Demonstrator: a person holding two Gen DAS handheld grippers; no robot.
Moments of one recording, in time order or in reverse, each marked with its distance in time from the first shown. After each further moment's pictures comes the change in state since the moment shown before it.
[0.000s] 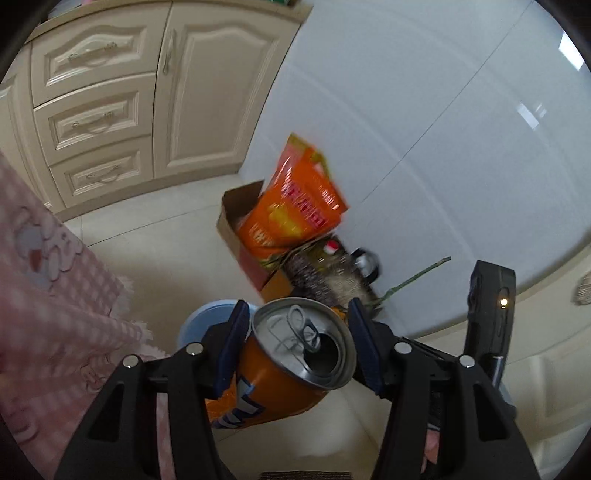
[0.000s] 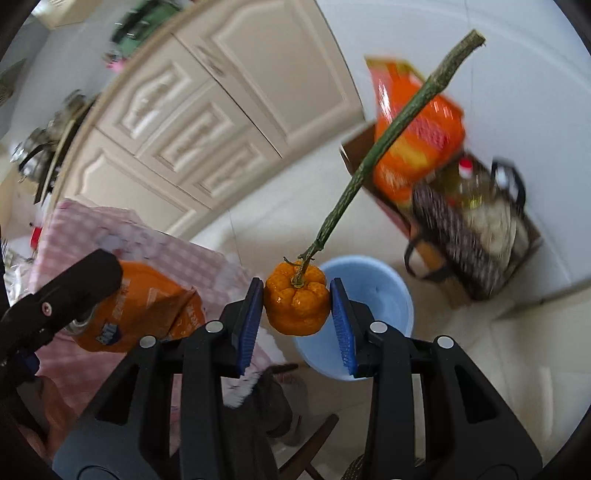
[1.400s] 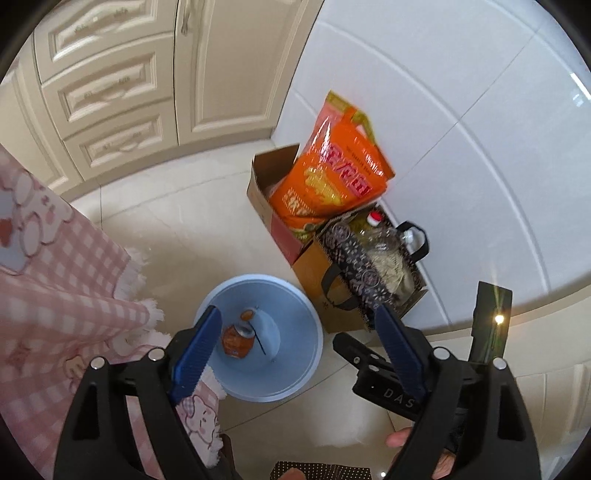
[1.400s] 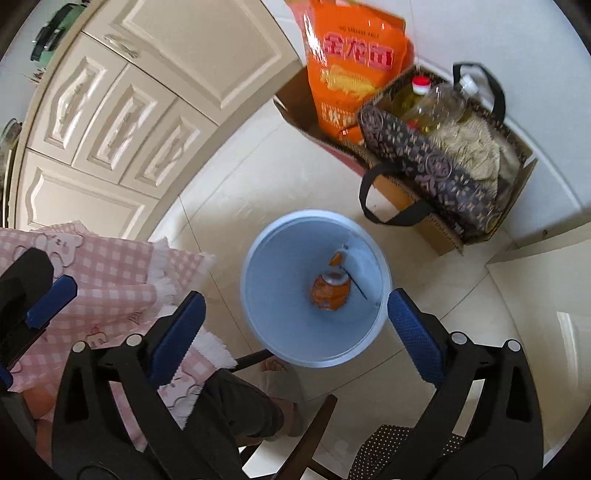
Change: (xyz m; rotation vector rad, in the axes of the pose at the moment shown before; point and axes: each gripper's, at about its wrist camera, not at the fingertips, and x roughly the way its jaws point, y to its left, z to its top) left arm 0.048 0.020 -0.007 -0.032 0.086 0.127; right arm 0.050 -0.050 -0.017 0.165 0.065 -0.103
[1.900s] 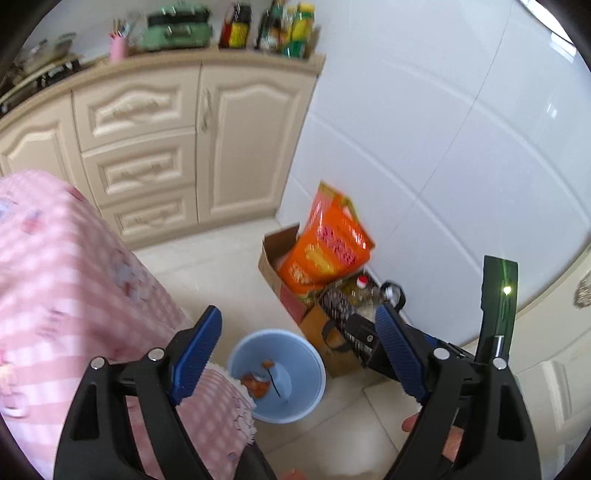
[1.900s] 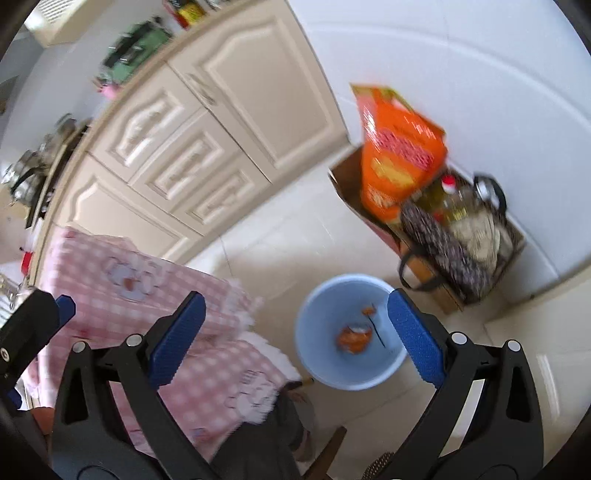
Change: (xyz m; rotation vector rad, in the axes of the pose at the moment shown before) left arm -0.171 0.005 -0.010 0.046 -0.299 0.018; right arm -0.126 0.106 0.000 -0.174 -0.242 0.060
